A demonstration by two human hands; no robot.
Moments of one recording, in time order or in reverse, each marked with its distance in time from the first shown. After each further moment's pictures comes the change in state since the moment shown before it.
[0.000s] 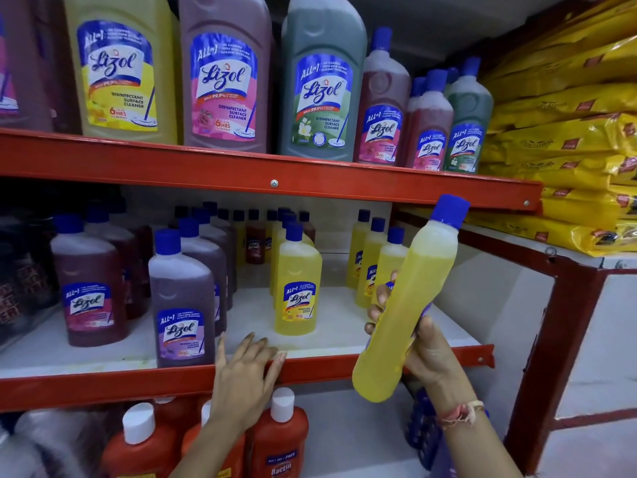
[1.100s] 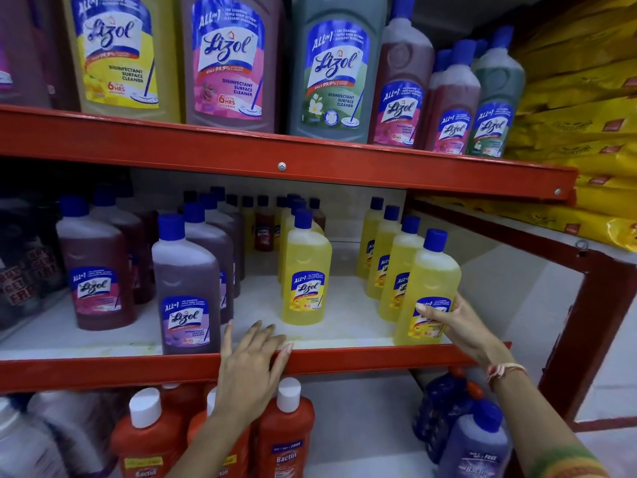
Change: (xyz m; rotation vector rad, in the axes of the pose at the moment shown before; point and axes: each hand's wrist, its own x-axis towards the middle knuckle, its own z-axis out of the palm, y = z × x) left_hand -0.002 0.002 -0.003 -0.004 -0.015 -0.005; right_hand -0.014 -0.013 -0.122 -0.606 0.554 0.212
